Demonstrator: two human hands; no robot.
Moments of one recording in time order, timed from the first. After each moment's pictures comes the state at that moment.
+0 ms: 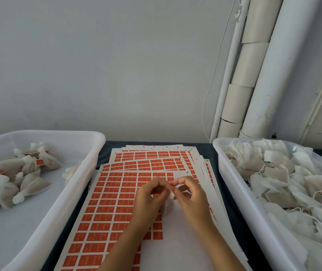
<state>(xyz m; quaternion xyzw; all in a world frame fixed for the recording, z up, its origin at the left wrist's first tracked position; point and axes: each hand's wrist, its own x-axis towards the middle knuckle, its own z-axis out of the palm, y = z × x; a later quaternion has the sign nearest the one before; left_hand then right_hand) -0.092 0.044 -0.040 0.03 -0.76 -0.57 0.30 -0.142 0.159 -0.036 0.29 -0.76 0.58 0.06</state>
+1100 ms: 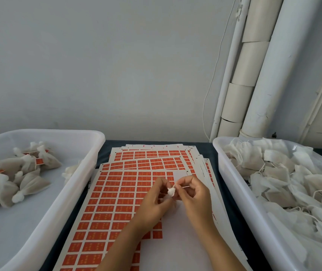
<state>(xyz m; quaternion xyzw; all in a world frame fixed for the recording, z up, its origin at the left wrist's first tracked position) -0.091 0.044 -0.049 -0.02 -0.77 -0.61 0.16 -0.139 0.161 -0.034 0.21 -0.73 0.65 0.05</state>
